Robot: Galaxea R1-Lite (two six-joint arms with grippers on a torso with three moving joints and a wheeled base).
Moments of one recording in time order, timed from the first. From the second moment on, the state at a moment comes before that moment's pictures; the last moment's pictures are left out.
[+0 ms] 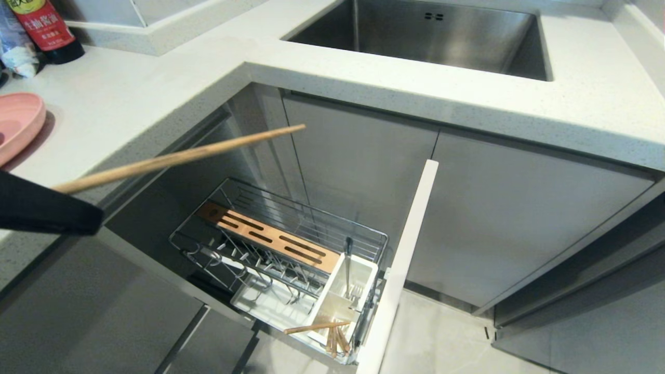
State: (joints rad) left arm -0.69 1.31 -1.96 1.31 -0.26 -0.47; right arm 0.00 0.00 0.00 0.00 0.00 -0.01
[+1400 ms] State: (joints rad) left arm 0.01 1.27 -1.94 0.94 0.12 -0.46; right arm 0.00 0.00 0.00 0.00 0.00 -0.01
